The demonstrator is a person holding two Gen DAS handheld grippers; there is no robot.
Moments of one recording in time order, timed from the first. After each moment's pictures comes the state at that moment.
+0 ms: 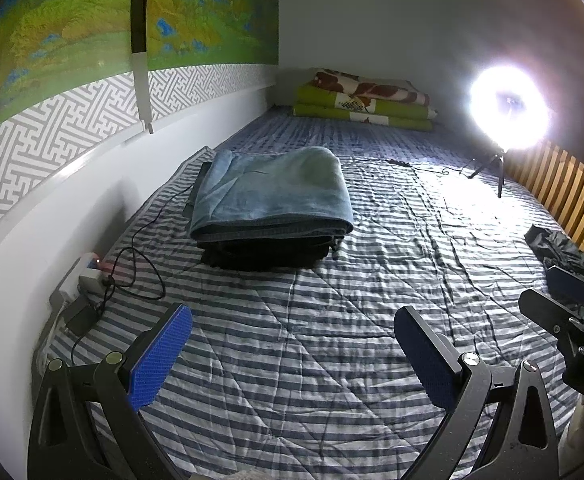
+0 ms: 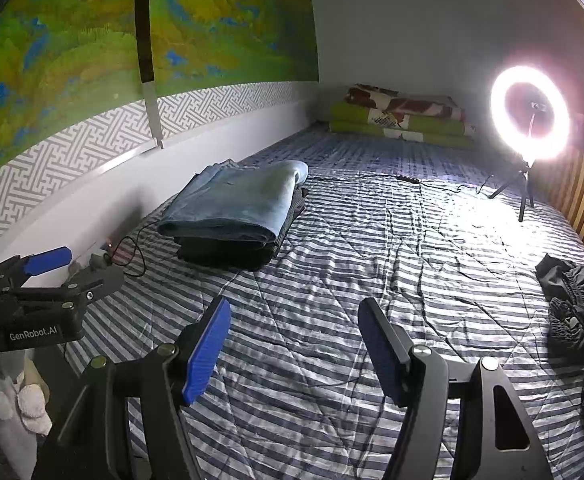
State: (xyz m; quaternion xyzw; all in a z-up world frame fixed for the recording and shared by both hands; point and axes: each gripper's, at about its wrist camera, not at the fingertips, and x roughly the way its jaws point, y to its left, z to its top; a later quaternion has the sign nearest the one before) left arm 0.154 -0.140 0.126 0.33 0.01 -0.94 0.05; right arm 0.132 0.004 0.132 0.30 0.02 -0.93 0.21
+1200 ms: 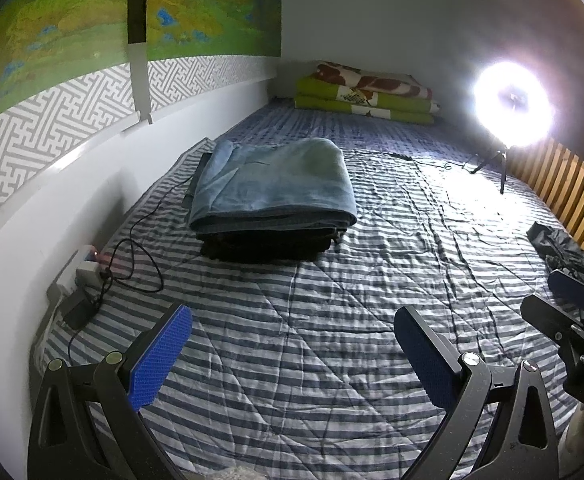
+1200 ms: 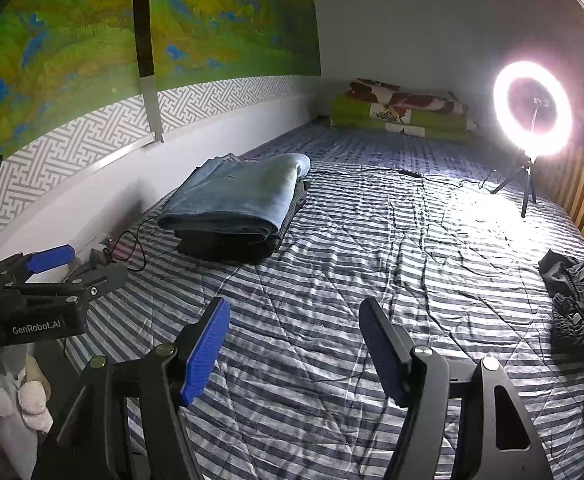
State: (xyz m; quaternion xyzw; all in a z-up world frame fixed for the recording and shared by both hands) left arm 0.144 -0.144 0.117 0.34 0.01 -0.94 0.05; right arm 0.133 -0.006 0.125 0.31 0.02 -0.93 0.20
